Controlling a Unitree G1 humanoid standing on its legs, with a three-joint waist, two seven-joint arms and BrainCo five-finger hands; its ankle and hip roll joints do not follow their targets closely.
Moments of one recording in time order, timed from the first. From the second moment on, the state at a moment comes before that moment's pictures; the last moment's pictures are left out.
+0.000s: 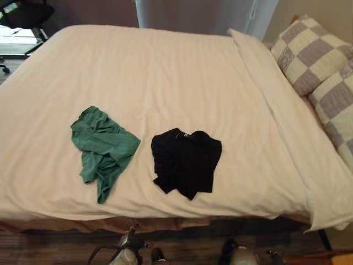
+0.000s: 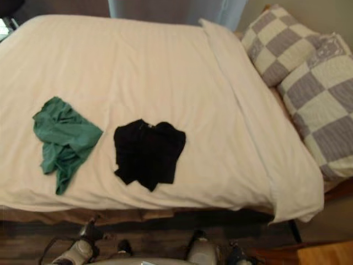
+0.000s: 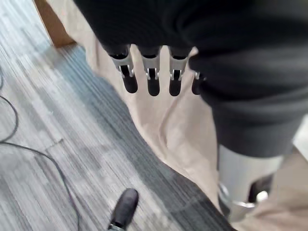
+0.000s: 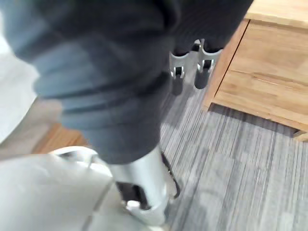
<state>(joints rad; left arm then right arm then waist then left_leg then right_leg) -0.11 0.28 -0.33 1.22 0.25 -0.04 0.19 0.00 -0.26 0.34 1.19 -0.16 0.00 -0.18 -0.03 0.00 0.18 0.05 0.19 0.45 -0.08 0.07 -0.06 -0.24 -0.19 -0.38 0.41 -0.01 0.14</state>
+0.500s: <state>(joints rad) -0.18 0.19 -0.48 1.11 0.33 -0.09 0.20 -0.11 -0.37 0.32 1.12 -0.11 -0.01 -0.17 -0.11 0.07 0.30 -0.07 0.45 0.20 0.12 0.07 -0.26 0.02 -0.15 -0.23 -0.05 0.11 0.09</state>
